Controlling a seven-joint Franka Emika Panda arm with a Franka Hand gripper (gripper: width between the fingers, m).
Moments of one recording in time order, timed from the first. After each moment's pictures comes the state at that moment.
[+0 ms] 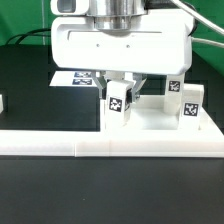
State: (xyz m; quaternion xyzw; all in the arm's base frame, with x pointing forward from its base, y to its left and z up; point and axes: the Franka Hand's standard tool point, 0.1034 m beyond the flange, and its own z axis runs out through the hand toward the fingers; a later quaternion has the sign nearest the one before) arm 0.627 0.007 0.071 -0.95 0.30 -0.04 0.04
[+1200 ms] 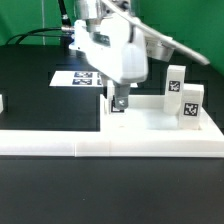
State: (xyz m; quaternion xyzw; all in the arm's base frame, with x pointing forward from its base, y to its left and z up) arm 0.625 -0.001 0.068 -0.85 0.52 -0.04 0.07
